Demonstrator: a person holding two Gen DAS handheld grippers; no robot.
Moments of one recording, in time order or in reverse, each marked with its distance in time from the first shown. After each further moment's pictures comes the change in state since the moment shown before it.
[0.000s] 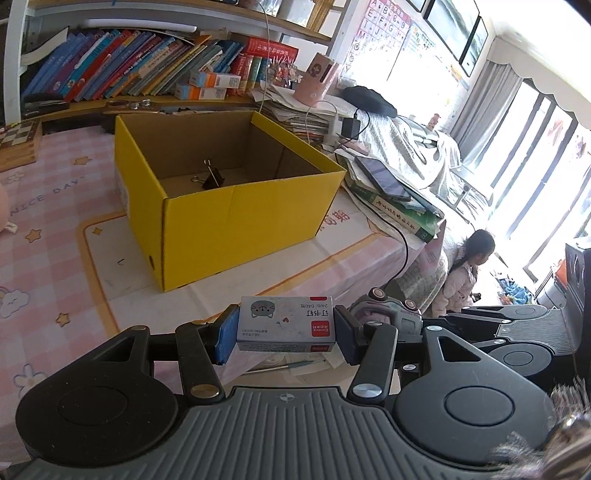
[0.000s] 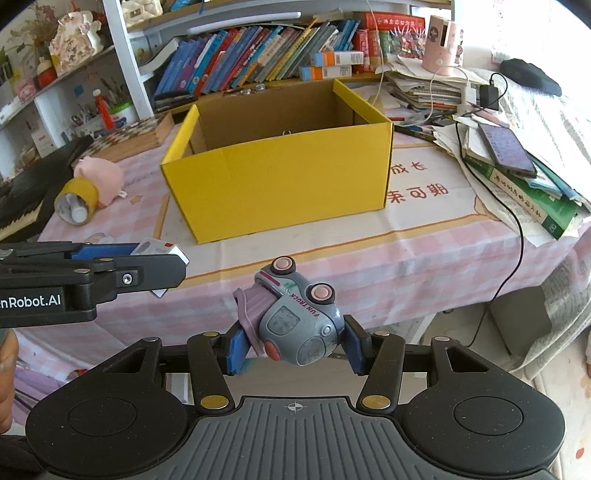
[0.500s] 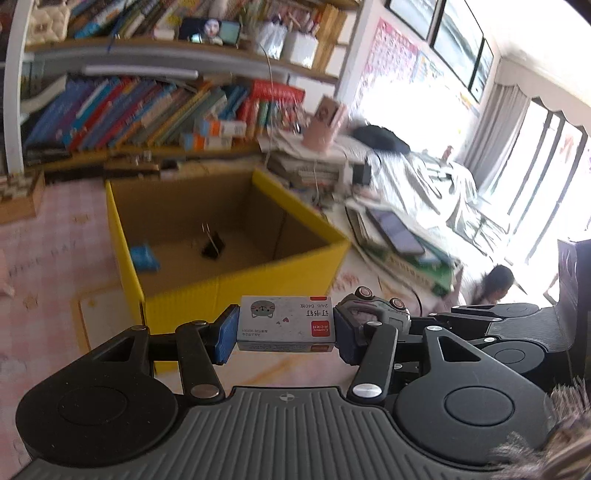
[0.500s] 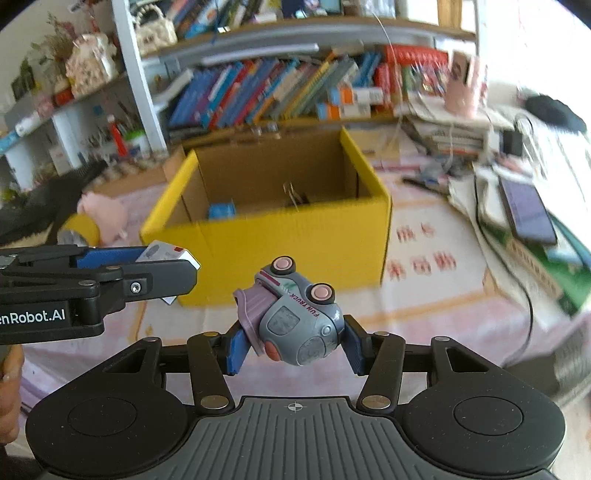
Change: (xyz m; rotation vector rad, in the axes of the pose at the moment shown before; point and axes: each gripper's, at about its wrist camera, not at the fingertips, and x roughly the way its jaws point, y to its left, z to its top) left arm 0.019 -0.023 0.051 0.019 -0.147 0.077; right arm 0.012 -0.030 0.064 -0.085 -0.127 0.090
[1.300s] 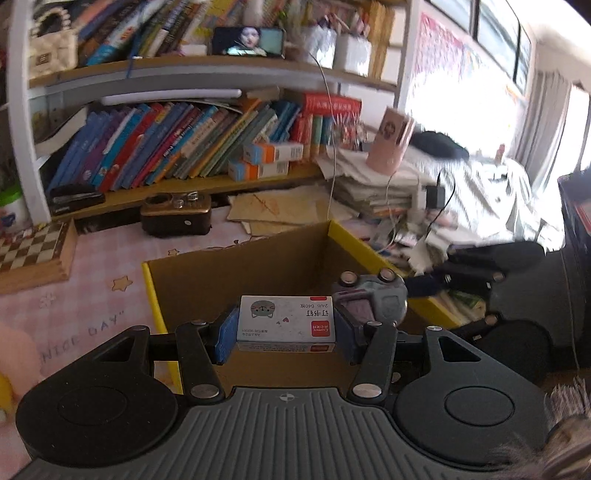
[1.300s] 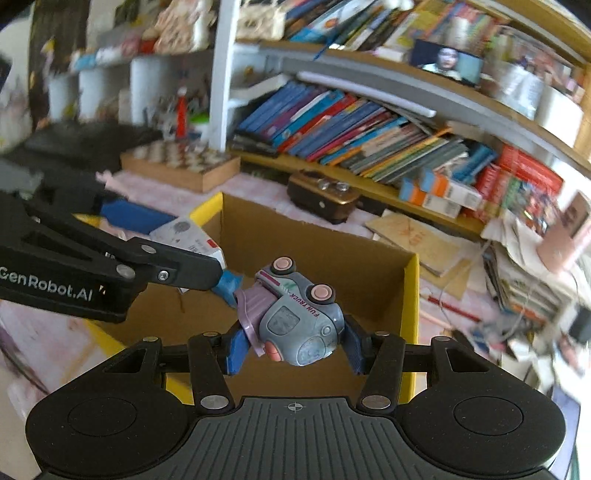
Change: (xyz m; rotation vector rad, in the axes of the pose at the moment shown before) left arm 0.087 0.041 0.086 0.067 0.015 0.186; right arm 0.110 0.006 0.104 -0.481 -0.021 0.113
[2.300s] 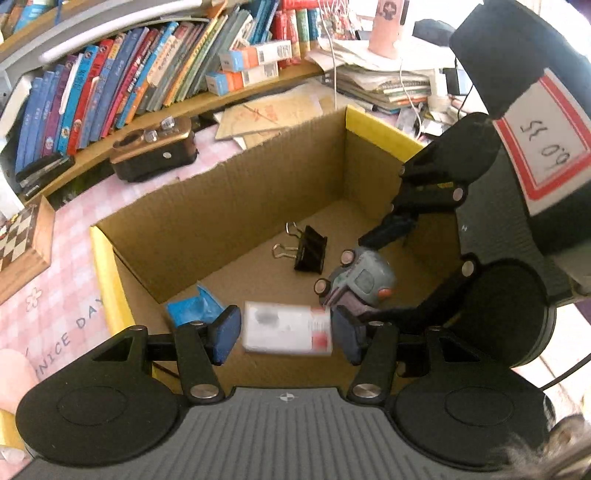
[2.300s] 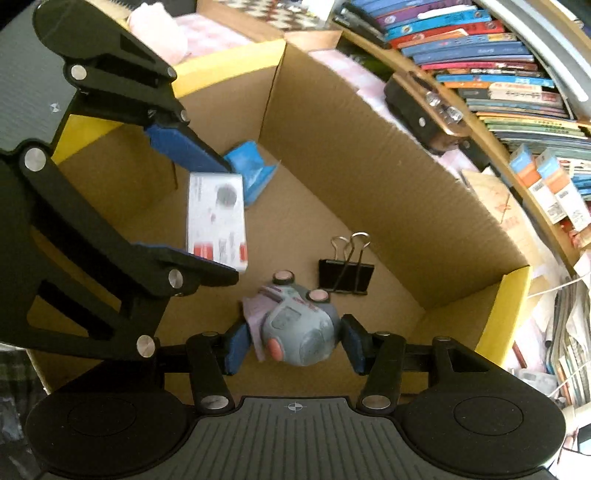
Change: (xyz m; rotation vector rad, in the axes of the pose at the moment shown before) left arm 0.084 -0.003 -0.007 0.164 0.282 0.051; right arm 0.091 0.010 -0.004 -0.365 0.325 0.158
